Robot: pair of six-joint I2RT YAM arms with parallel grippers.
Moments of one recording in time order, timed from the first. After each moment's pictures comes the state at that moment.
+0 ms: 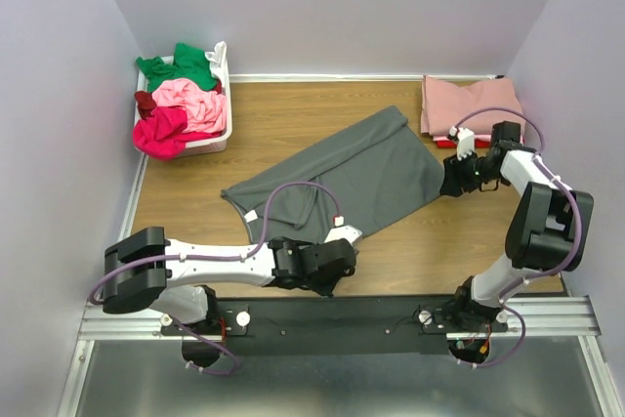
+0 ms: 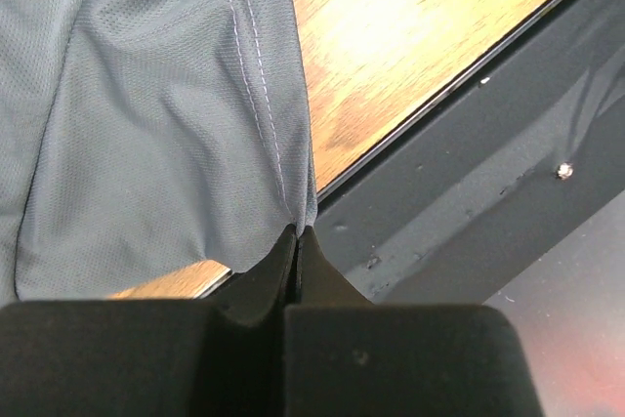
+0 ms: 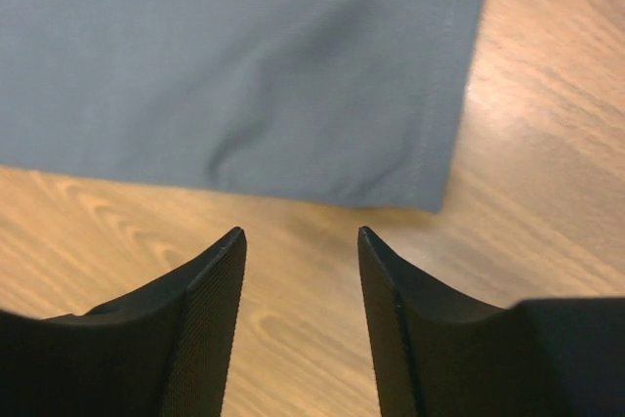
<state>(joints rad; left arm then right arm) -1.36 1.38 0.80 -0.44 -0.14 -0.73 -0.25 1.62 1.02 -0.63 -0.57 -0.69</state>
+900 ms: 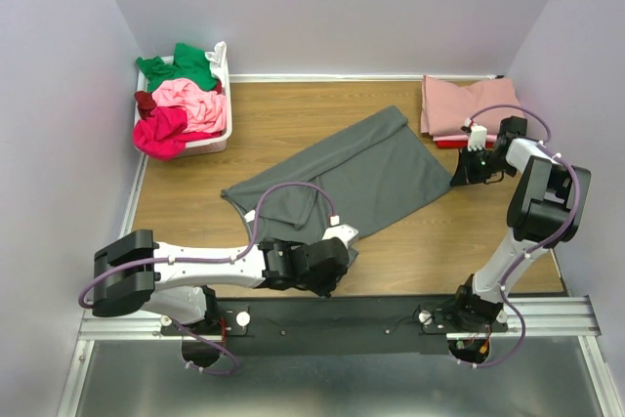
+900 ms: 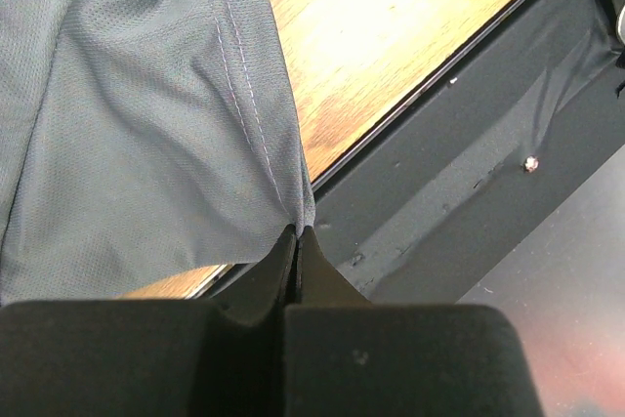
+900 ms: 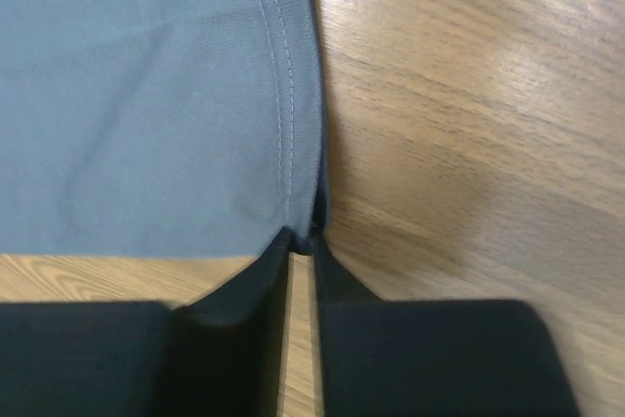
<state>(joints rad) -1.35 1.31 0.73 -0.37 -0.11 -0.73 -0.32 1.87 1.19 -0.61 -0.56 -0.51</state>
